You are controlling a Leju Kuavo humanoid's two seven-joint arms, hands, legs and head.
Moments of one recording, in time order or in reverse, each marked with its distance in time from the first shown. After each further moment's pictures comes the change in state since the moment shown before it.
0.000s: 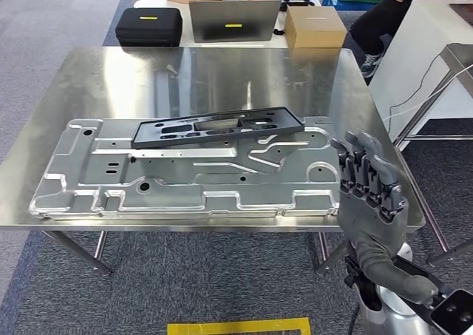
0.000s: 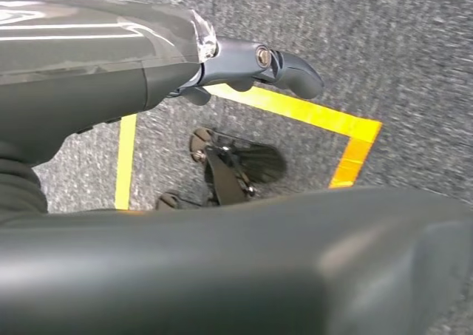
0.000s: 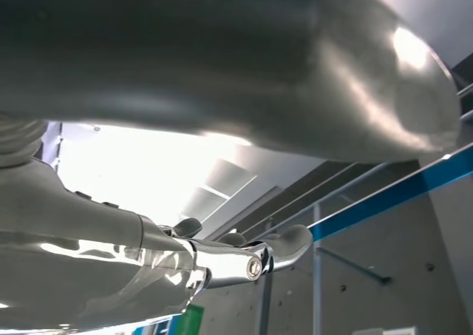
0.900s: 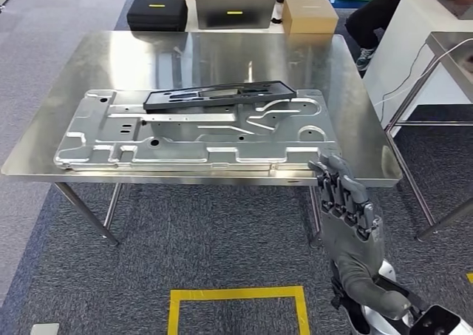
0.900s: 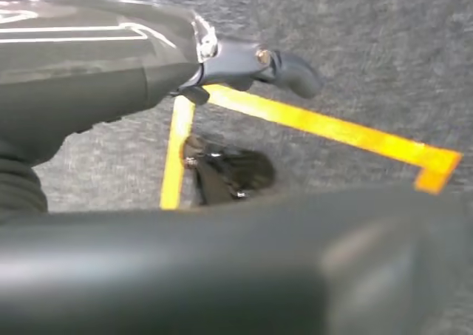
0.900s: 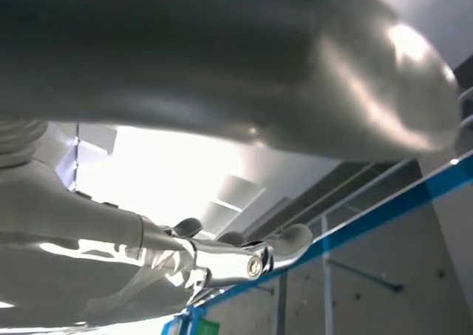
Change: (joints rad) left arm -0.006 0.007 -0.013 0.000 -0.011 0.021 0.018; right arm 0.093 -0.003 0.091 0.003 0.022 -0.074 0.000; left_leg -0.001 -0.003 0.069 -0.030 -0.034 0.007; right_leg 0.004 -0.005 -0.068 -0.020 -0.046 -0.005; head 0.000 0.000
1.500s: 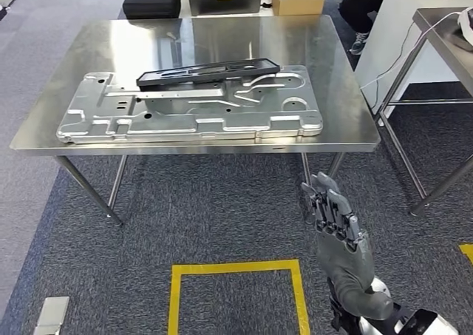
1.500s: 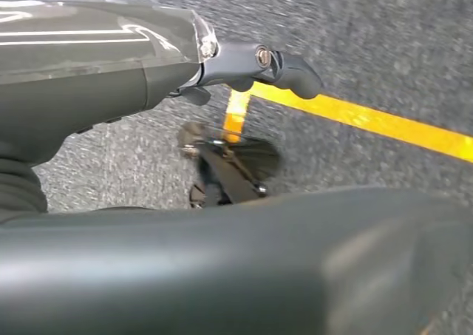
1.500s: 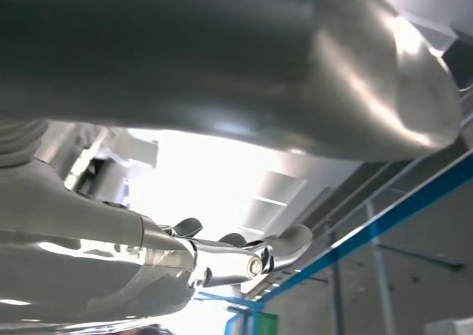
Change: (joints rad) left arm 0.015 -0.009 0.008 0.000 0.020 -0.002 0.007; right arm 0.137 0.000 -0.019 0.050 -0.011 0.012 0.000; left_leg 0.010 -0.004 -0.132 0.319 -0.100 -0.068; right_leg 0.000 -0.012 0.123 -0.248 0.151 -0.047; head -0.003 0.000
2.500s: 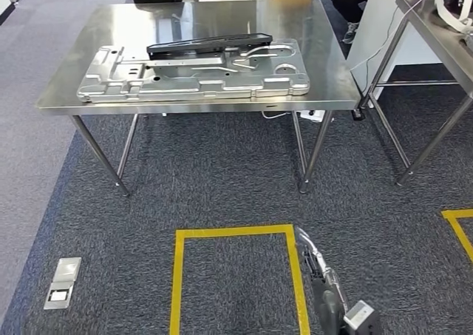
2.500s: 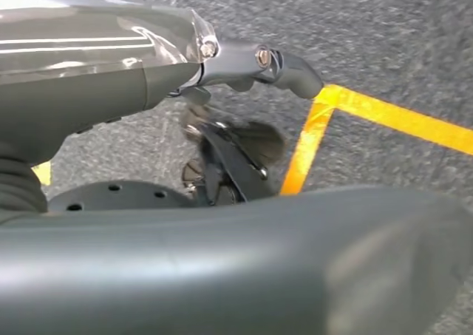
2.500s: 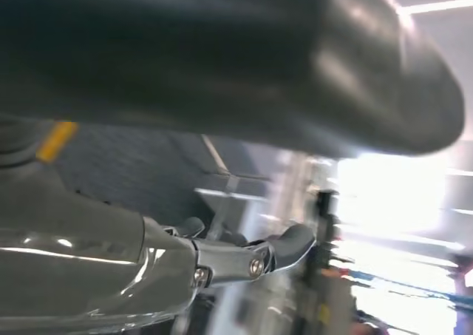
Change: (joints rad) left arm 0.004 -0.030 0.040 0.000 0.011 -0.006 -0.012; right arm 0.209 0.072 -0.128 0.374 0.115 -0.074 0.067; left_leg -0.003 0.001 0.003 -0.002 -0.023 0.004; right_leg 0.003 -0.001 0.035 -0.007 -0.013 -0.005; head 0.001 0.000
